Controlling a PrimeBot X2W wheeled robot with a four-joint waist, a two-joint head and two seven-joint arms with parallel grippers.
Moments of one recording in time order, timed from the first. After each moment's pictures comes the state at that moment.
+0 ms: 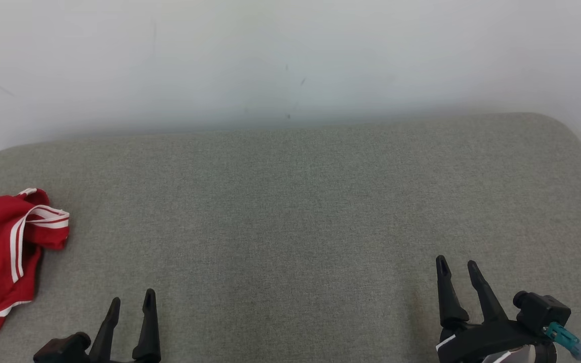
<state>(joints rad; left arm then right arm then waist) -0.05 0.10 -0.02 0.28 -0.50 -0.13 -0.17 -0.08 -0.07 0.00 0.29 0.46 0.13 -0.17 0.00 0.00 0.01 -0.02</state>
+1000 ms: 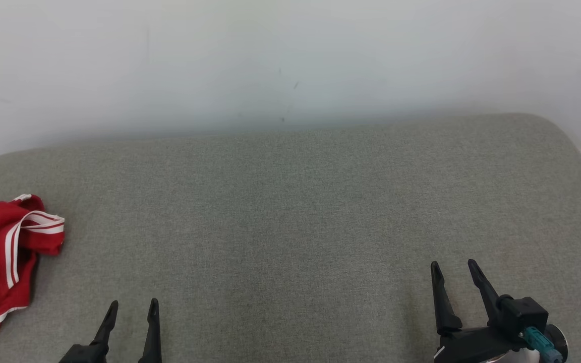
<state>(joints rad) -0.03 0.08 0.02 0.30 -0.17 -0.13 -0.23 -0.09 -0.06 -0.04 0.33 0.11 0.13 -0.23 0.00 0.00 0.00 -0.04</state>
